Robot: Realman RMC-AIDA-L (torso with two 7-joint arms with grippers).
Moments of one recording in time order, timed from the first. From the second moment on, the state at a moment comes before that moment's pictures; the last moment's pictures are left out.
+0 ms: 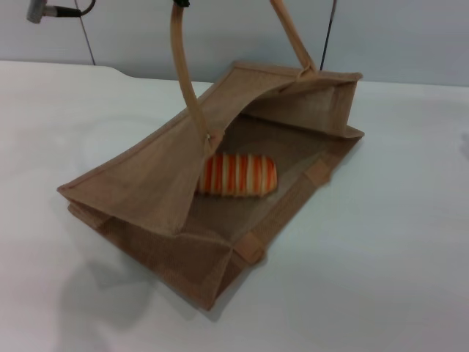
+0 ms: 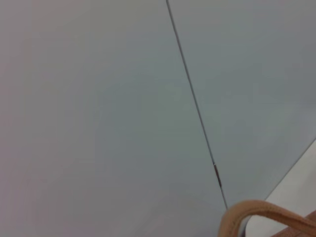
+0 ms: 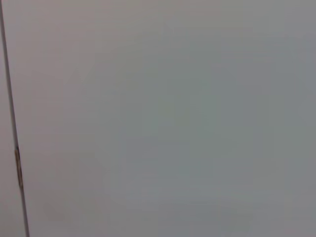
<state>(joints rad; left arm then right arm) -0.59 -2.03 1.29 1.68 -0.68 -1.13 0.68 0.32 2.03 -1.42 -1.06 1.30 0.20 -1.09</state>
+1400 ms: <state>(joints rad) -0.29 -2.04 1.28 1.33 -1.60 -0.57 1.46 0.32 2.04 -1.71 -1.02 1.34 -0.13 -1.08</state>
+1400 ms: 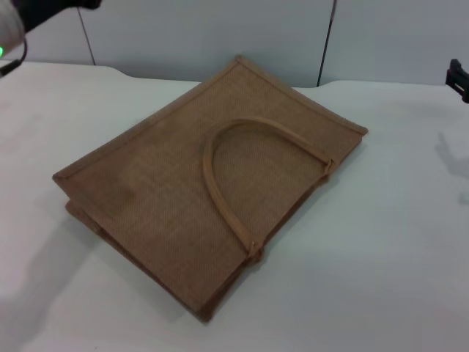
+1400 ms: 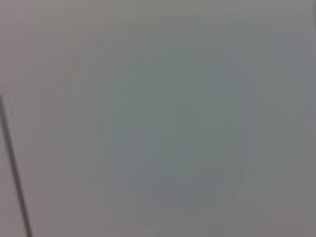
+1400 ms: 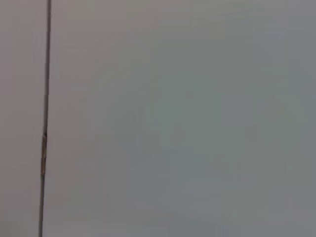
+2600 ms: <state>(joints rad) -0.33 -2.04 1.42 0.64 -2.69 -0.63 2.65 0.53 2.04 -2.28 -0.33 1.10 -0.77 -0.08</state>
